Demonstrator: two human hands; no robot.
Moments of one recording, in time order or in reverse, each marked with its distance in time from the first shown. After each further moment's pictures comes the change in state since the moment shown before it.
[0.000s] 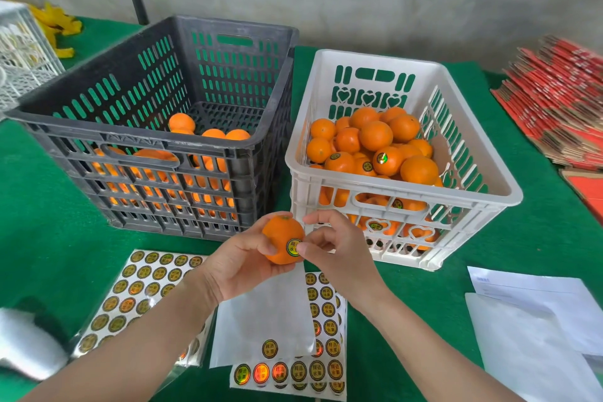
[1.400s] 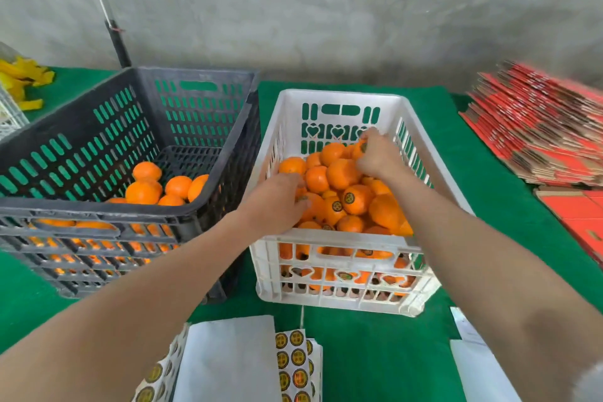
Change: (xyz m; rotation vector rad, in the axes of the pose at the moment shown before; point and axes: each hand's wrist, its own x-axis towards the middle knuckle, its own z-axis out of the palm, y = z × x) left_hand 0.124 0.082 0.099 1.859 0.356 0.412; right_hand 0.200 -0.012 -0.172 -0.795 0.318 0.207
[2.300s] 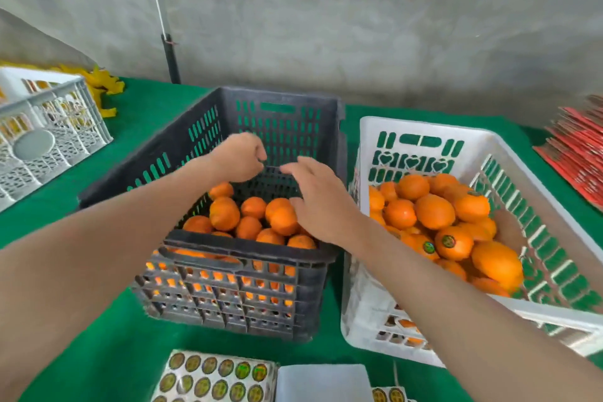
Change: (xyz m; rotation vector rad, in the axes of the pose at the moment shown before) left_hand 0.023 -0.187 -0.151 0.221 0.013 -0.209; right_hand -0.097 -0.215 0.075 0.072 -0.065 -0.718
